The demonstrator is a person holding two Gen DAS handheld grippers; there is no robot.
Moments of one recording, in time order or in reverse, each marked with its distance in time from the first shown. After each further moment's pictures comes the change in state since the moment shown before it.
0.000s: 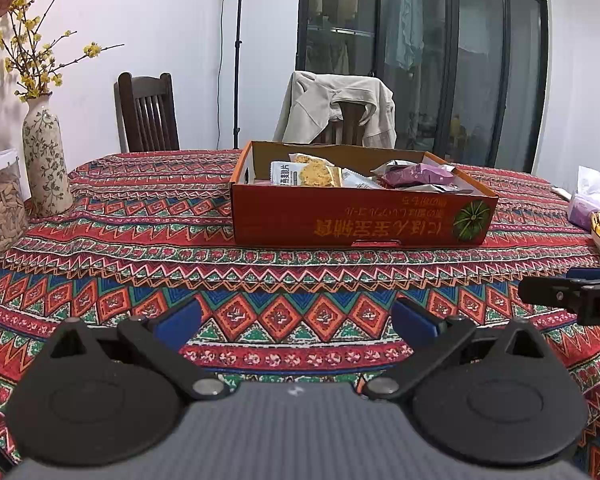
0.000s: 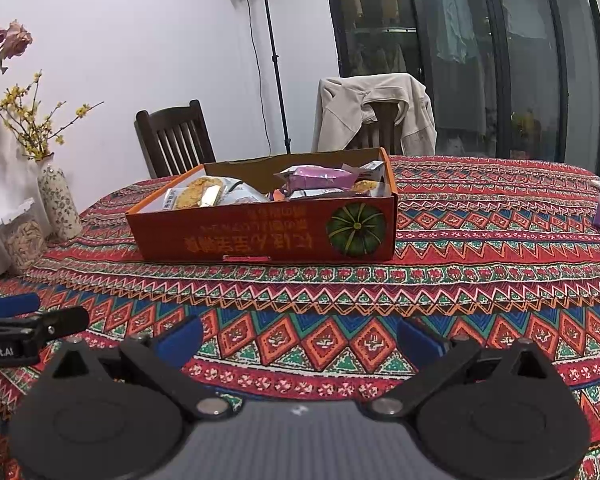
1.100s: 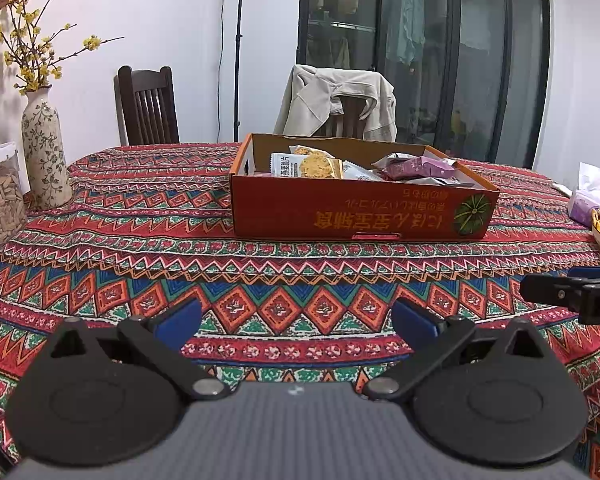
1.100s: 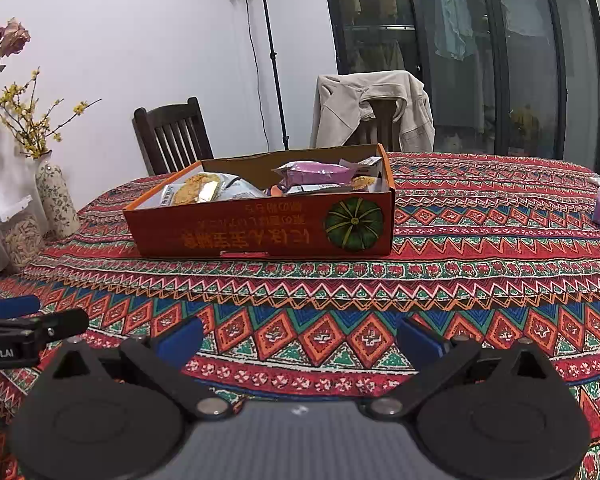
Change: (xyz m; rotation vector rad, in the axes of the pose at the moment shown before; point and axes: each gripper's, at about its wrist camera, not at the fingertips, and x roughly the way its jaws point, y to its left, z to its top) left arm 0.003 0.000 -0.003 -0.004 0.018 0.000; right arm -0.002 -0.002 -0.006 0.003 0.009 -0.005
